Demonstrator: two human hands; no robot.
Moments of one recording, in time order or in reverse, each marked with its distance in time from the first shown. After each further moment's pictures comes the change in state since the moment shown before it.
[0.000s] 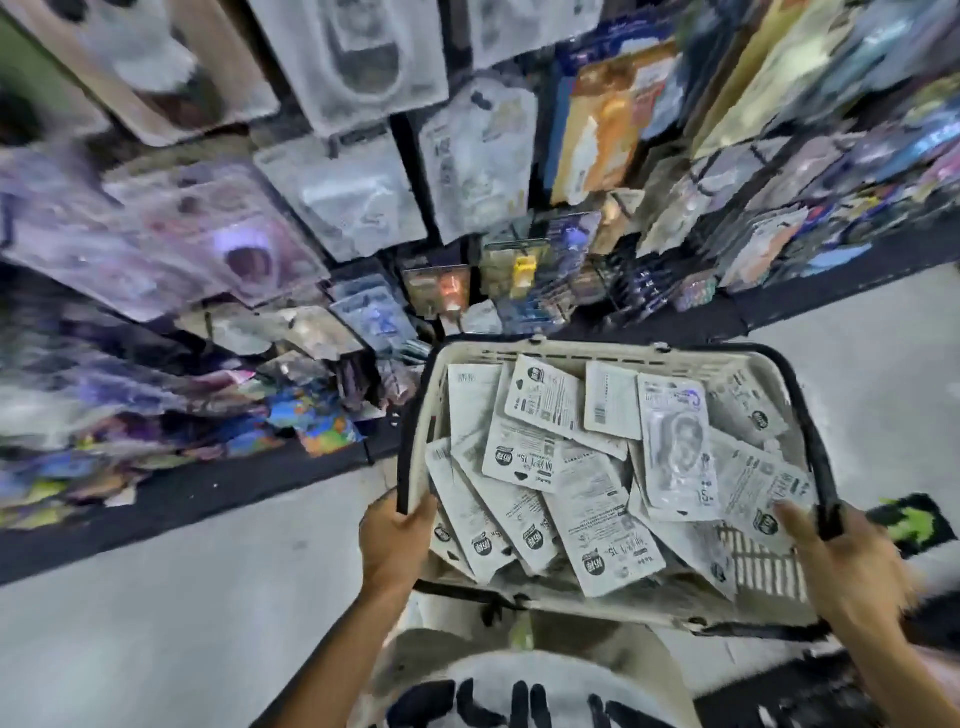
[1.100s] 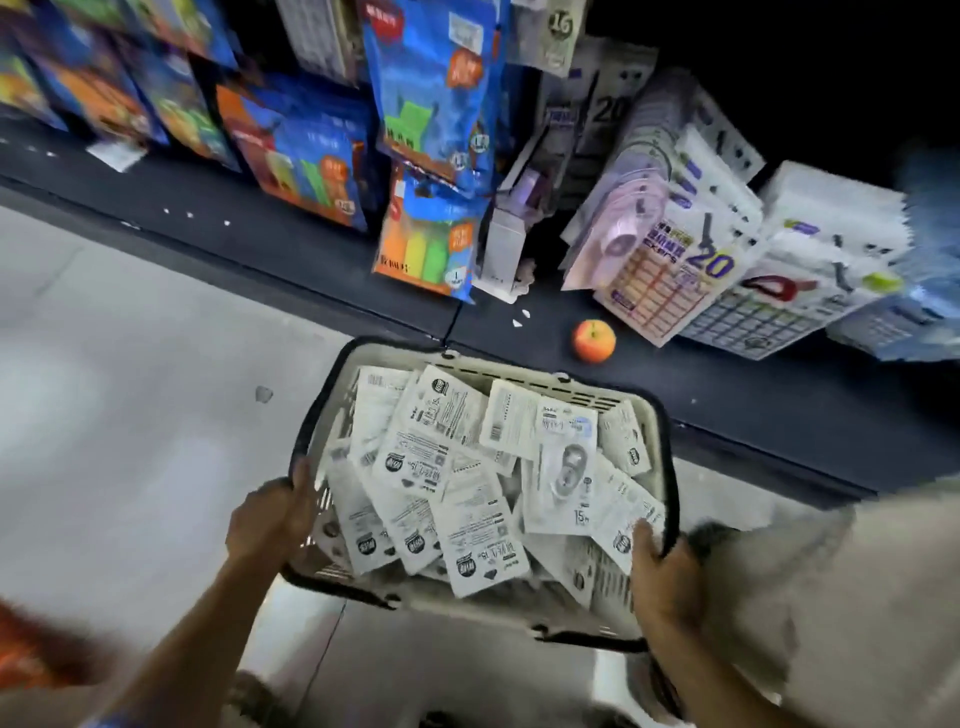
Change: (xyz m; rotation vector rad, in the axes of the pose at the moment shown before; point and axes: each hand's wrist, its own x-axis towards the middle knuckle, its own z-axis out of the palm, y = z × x) left_hand 0.281 -0.544 0.105 0.208 0.344 -0.499; right_hand 0.099 0.163 0.666 -0.328 -0.285 -0.358
